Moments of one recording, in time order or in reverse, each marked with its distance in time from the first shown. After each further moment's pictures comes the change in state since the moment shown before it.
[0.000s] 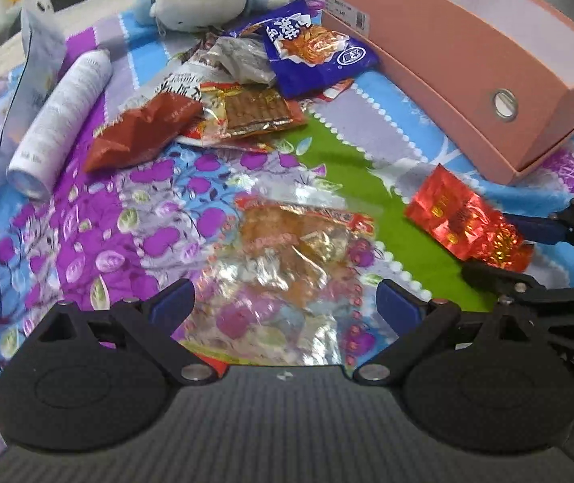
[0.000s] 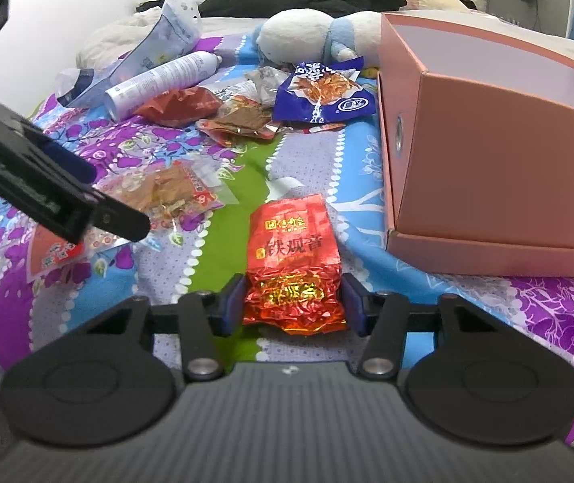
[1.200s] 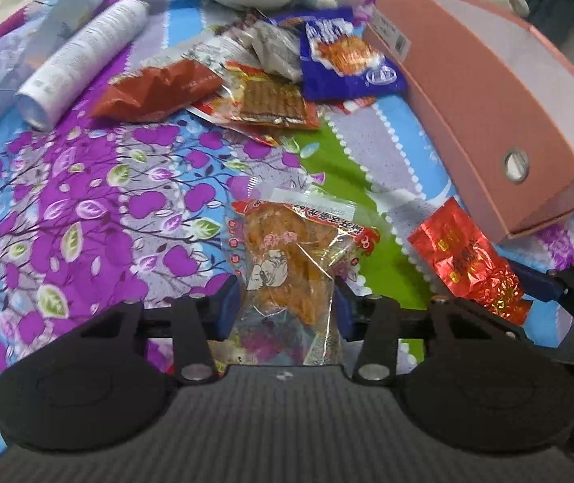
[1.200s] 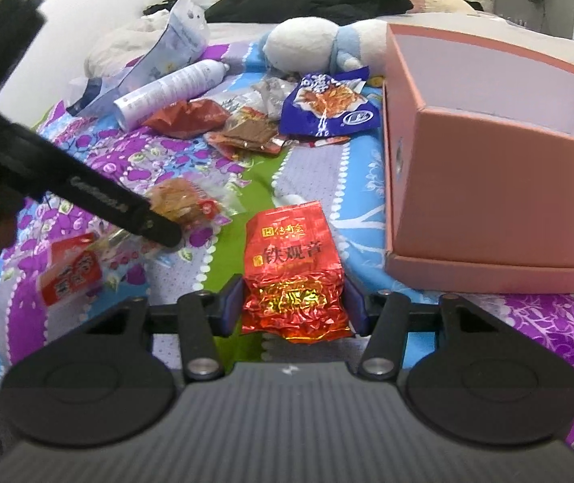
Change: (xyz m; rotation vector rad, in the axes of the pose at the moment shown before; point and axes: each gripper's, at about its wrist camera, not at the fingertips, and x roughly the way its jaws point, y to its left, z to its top) left arm -0.011 -0.005 0.001 -0.301 0.003 -0.029; right arm -0.013 -0.006 0.015 0.013 -0.009 0.027
